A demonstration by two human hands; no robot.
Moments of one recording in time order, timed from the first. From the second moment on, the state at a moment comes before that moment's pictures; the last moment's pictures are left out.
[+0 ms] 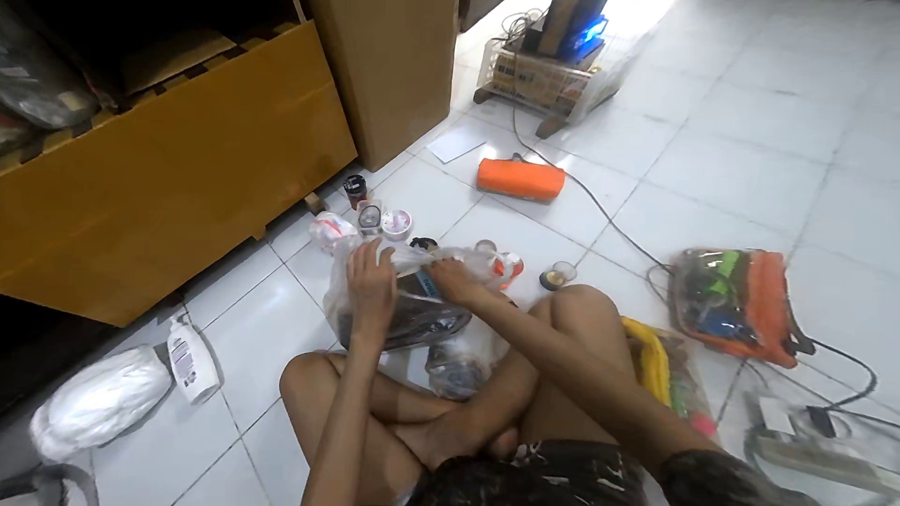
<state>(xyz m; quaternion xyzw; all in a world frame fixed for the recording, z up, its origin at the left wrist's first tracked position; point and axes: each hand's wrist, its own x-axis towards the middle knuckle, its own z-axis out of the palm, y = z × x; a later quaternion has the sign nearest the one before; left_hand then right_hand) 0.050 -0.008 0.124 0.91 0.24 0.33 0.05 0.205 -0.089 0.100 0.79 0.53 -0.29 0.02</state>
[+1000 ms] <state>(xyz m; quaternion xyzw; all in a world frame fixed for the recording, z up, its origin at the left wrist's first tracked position) -0.088 -0.066 0.111 0.77 0.49 0.31 0.26 0.274 -0.151 -0.022 0.84 0.20 -0.41 -0.29</state>
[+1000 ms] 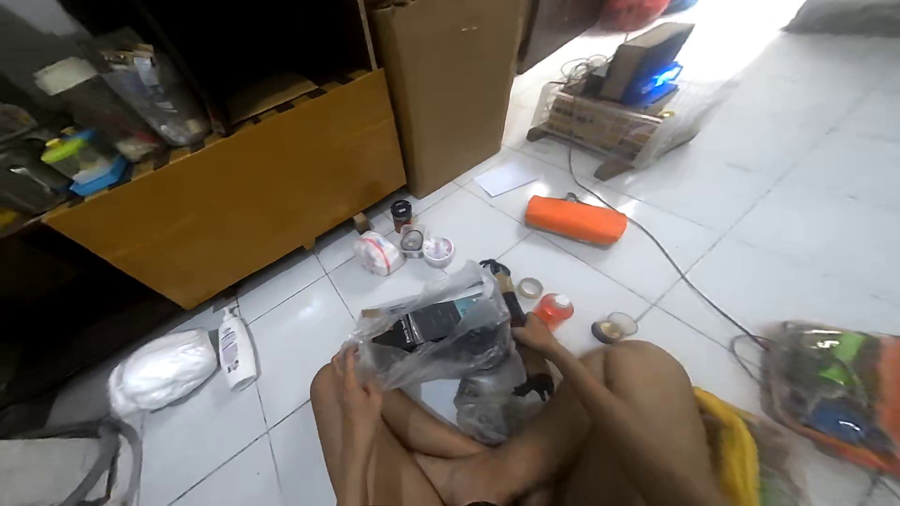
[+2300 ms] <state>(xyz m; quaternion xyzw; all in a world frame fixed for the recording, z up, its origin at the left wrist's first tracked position) 0.053 -0.024 0.121 0.89 0.29 -0.16 0.32 0.184 -0.101 0.185 0.38 0.60 -0.32 -0.62</state>
